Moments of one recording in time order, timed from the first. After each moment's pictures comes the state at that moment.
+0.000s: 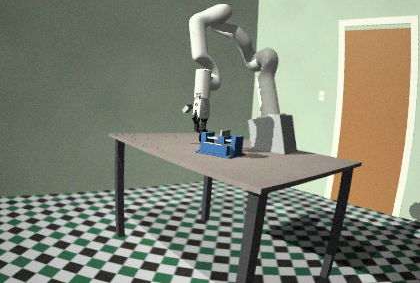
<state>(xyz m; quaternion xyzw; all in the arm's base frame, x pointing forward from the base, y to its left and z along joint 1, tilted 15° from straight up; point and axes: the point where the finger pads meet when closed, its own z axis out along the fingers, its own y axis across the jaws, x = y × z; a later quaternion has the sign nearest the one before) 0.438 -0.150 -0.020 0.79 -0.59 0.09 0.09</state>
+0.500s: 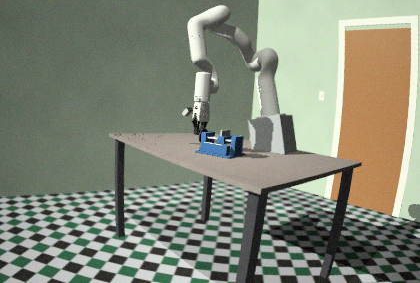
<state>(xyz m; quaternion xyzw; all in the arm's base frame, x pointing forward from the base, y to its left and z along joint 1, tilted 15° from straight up) 0.439 -0.154 -0.036 0.79 -0.59 0.10 0.08</state>
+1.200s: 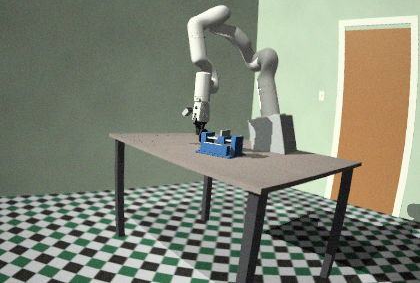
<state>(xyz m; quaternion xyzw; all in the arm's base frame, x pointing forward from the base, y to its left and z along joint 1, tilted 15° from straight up) 0.439 -0.154 -0.037 0.79 -0.59 0.10 0.08</state>
